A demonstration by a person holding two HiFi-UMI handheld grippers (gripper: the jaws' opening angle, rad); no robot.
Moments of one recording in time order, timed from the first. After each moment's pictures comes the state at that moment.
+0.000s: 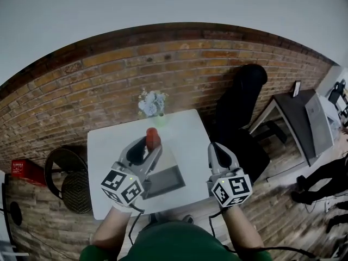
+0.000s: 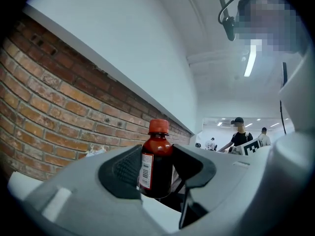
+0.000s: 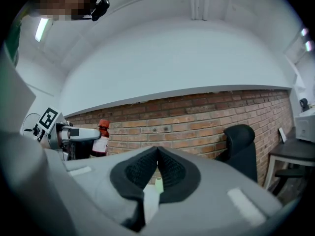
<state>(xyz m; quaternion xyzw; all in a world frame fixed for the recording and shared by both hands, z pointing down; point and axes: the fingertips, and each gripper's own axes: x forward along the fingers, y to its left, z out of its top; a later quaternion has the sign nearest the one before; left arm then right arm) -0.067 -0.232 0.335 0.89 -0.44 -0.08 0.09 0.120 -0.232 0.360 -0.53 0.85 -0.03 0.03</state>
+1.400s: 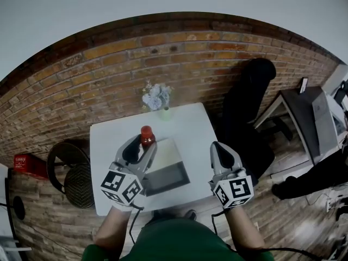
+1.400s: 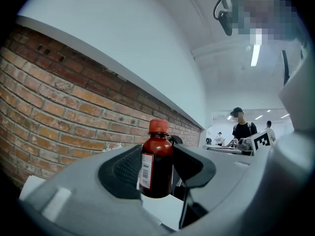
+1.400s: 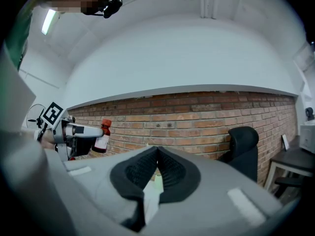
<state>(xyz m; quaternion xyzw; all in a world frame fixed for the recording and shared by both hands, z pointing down) -0.097 -0.243 0.363 0.87 -0.49 -0.05 0.08 0.108 -0.237 0.378 -0.52 0.85 -0.01 -0.01</state>
